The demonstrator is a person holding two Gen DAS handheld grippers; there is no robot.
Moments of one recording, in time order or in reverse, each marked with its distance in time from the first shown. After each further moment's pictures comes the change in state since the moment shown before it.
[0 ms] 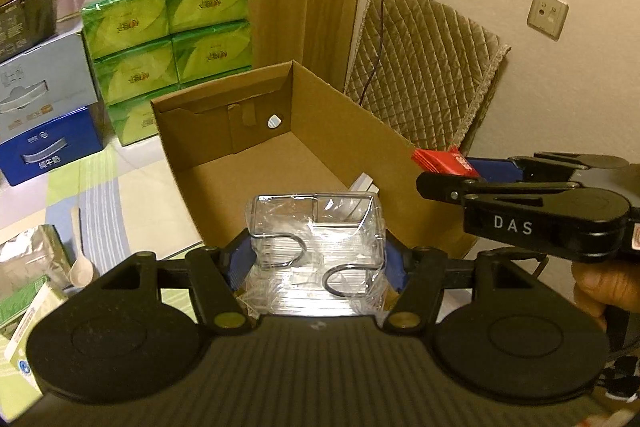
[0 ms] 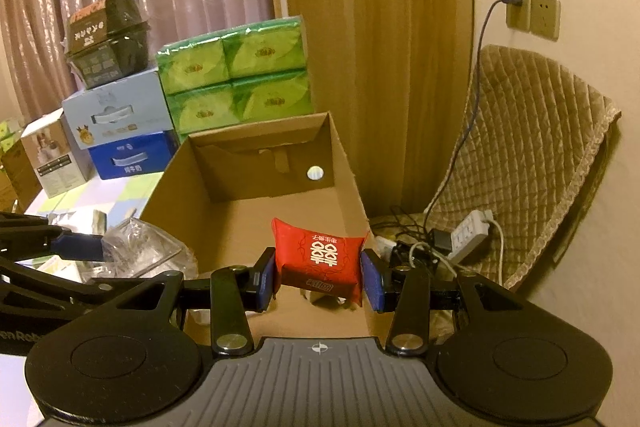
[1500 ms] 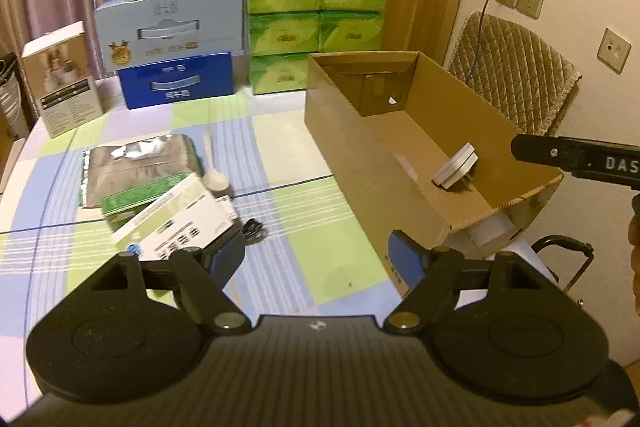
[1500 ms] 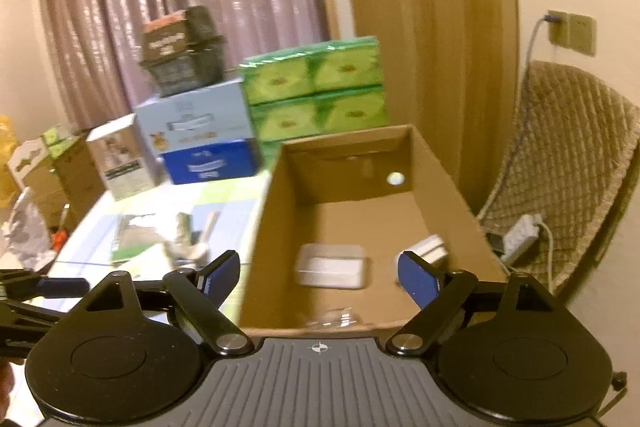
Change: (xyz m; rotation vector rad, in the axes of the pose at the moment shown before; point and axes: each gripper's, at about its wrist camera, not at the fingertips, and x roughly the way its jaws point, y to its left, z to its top) left arm -0.103 0.080 -0.087 -0.194 -0.027 0.204; right arm -0.055 0.082 -0.017 -0.009 -0.050 0.142
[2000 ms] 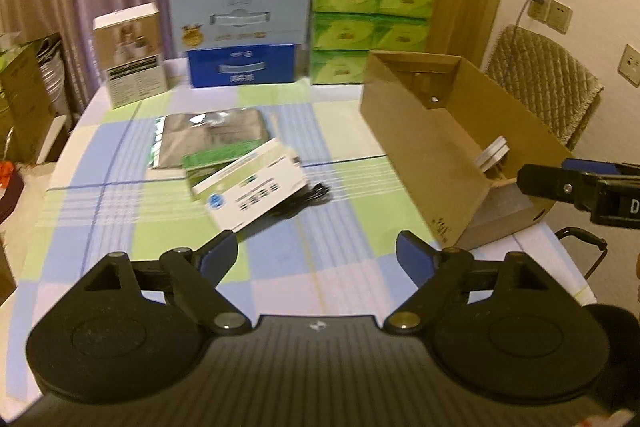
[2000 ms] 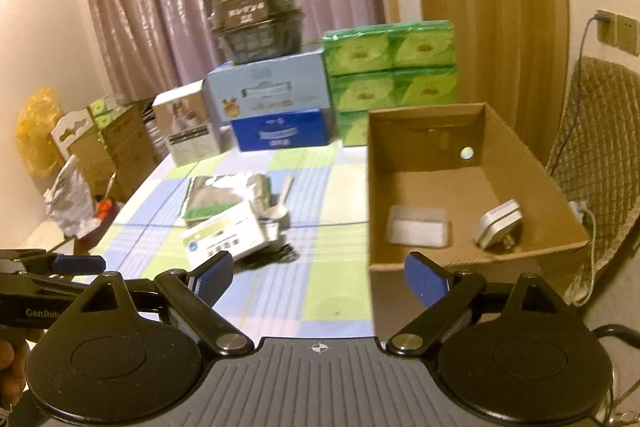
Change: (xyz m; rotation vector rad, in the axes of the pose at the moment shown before) left arm -0.061 0.050 -0.043 -0.074 -0.007 0.087; right arm -0.016 0.079 -0.034 -0.052 0.063 0.108
